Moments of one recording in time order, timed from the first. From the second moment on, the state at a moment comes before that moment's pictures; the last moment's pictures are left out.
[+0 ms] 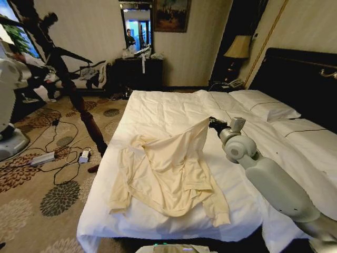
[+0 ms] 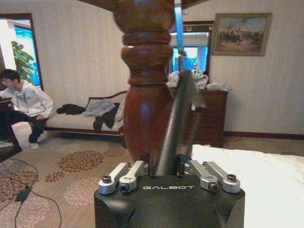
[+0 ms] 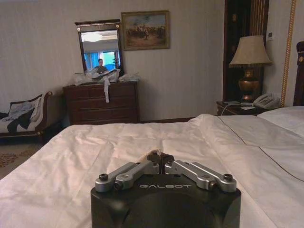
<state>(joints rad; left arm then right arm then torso) -0.40 -0.65 0.23 -0.87 -0.98 0.63 0.09 -0.61 0.73 0.12 1.95 1.12 -0.40 0.63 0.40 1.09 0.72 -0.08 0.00</state>
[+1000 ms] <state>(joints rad) -0.32 -0.61 0.20 -1.19 -1.07 0.60 0.04 -0.60 0.74 0.12 1.94 1.14 -0.40 0.64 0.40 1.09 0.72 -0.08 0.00</state>
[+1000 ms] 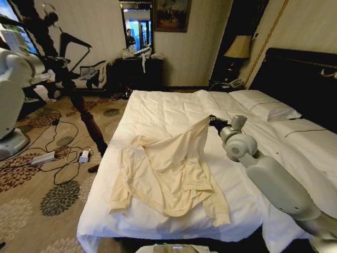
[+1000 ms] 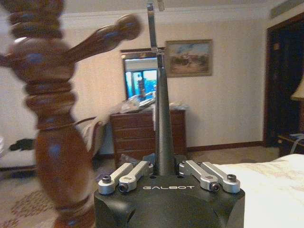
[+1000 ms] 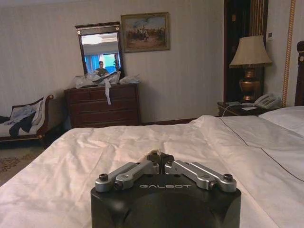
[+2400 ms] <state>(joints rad) 0.66 -0.36 -0.09 -1.91 -1.05 0.18 0.49 -0.66 0.72 0.19 1.91 1.10 -0.41 0.67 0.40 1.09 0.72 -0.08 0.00</state>
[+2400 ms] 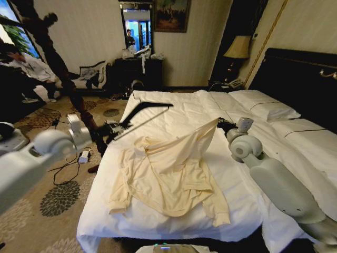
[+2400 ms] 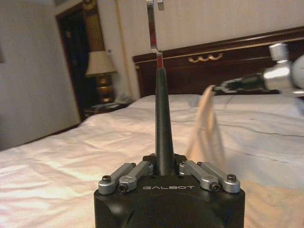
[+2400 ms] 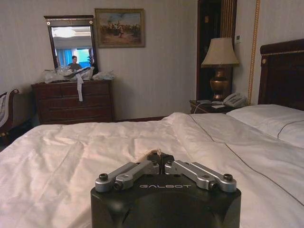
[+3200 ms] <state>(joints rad) 0.69 -0.40 0.01 -1.89 -1.04 0.17 0.63 -0.64 0.74 0.14 1.90 1.07 -0.40 0.65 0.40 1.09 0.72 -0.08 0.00</state>
